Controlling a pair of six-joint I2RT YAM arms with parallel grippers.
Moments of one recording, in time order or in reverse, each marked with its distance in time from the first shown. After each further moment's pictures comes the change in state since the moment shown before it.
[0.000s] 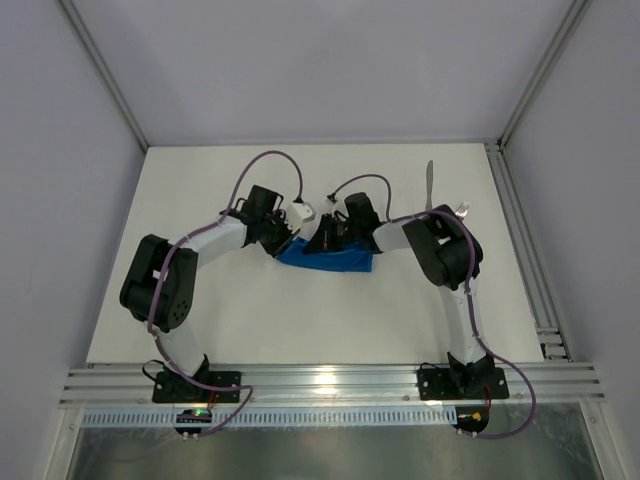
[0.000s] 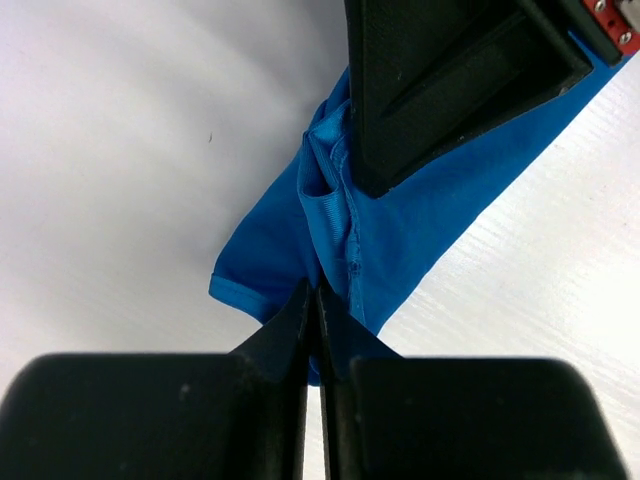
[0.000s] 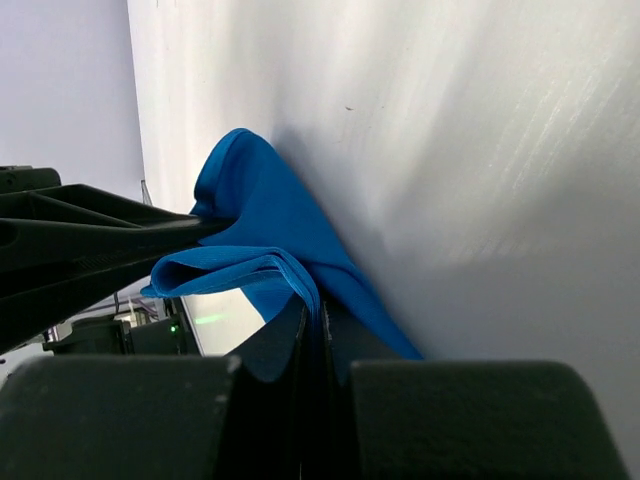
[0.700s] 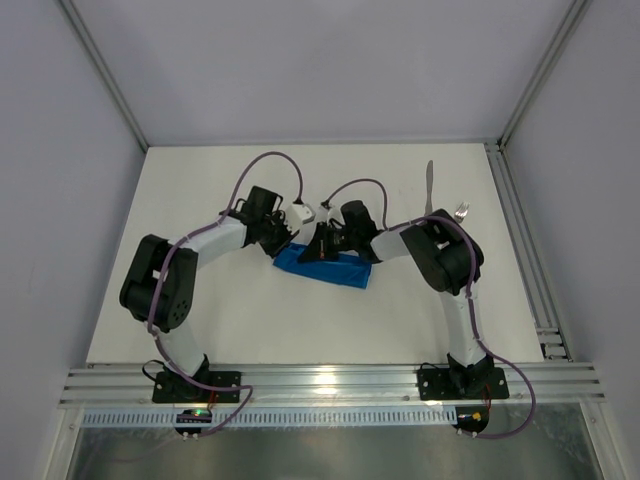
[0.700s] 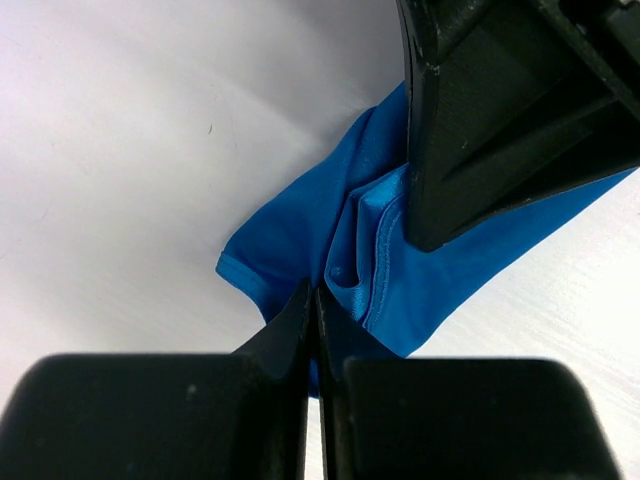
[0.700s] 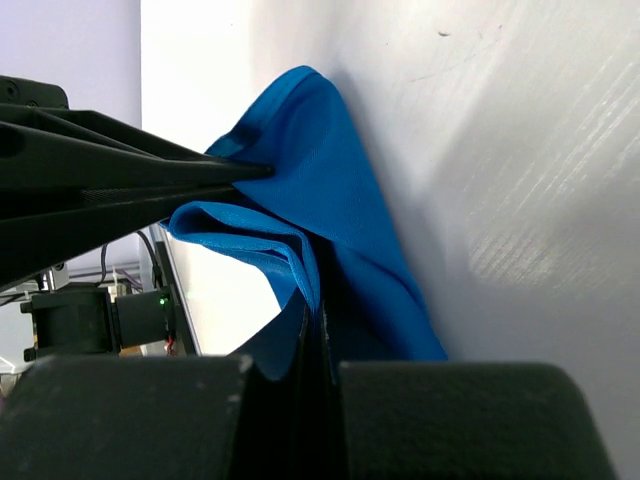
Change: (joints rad) left arm 0.005 -0.002 -0.003 -0.004 -0.007 0.011; right arm 0.053 -0.042 -0.082 0.087 -0.008 -0.026
